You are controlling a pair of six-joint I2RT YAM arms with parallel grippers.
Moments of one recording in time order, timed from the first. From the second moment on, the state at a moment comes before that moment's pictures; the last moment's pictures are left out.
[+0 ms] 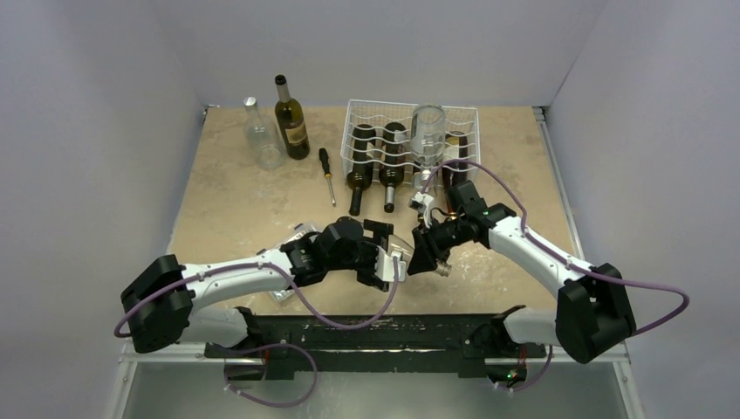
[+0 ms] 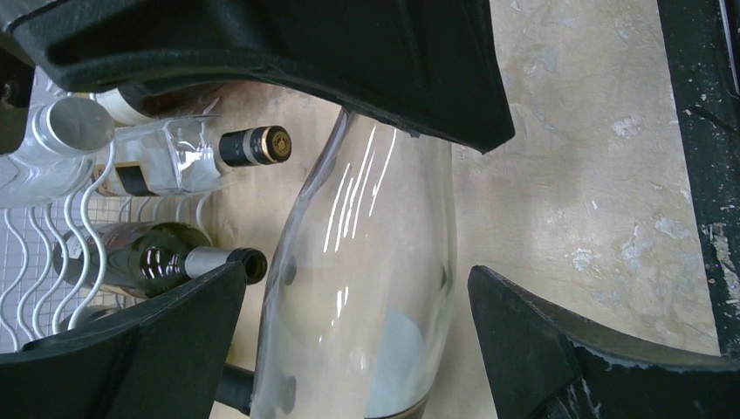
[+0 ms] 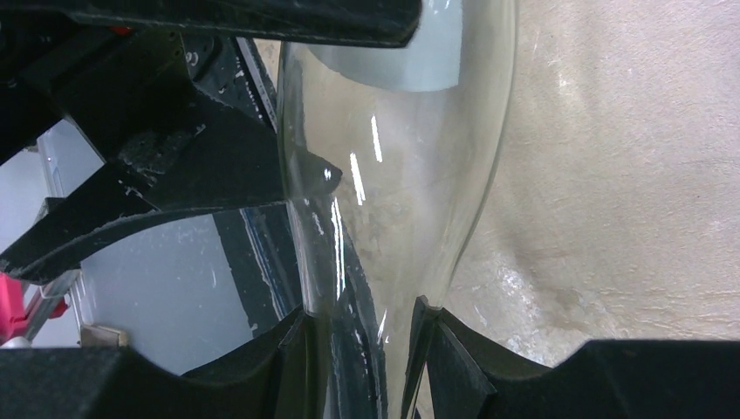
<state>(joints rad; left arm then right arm) -1.03 1.28 0.70 0.07 0.17 0.79 0.45 1.28 0.80 -0.63 -0.82 -0.14</state>
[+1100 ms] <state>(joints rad) -1.01 1.46 0.79 0.04 0.16 0.87 0.45 1.29 0.80 -0.63 -0.80 -0.15</state>
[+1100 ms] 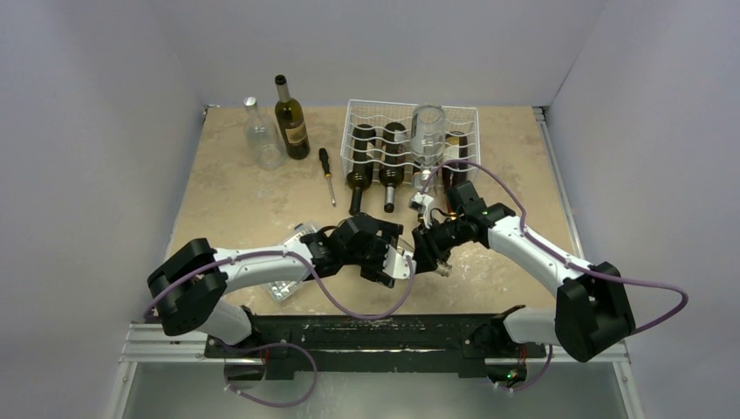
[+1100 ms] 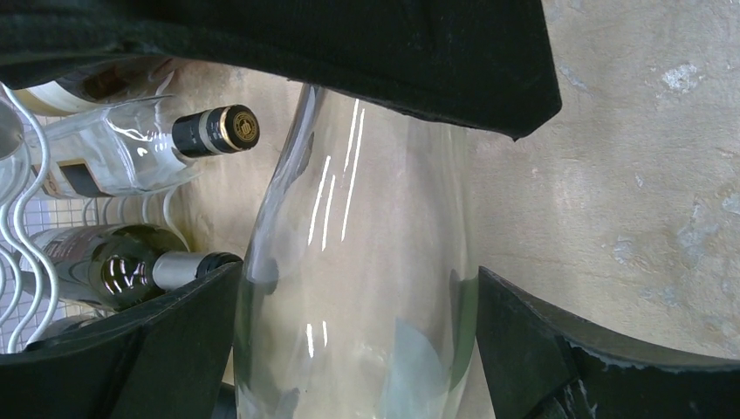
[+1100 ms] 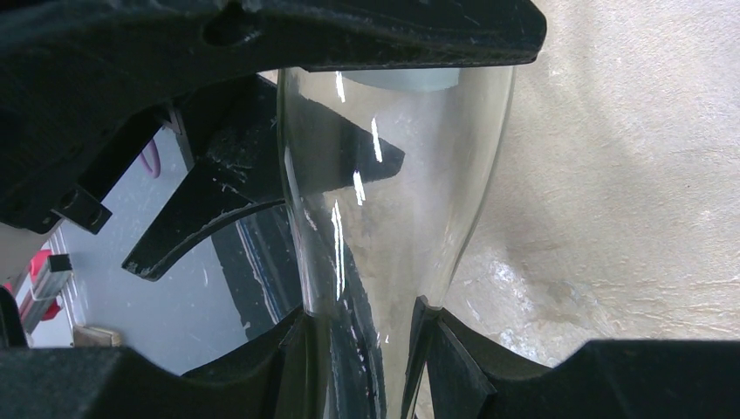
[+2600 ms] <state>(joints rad) -1.02 1.38 0.67 0.19 0.21 0.60 0.26 1.07 0.95 -0.85 -1.09 -0.61</state>
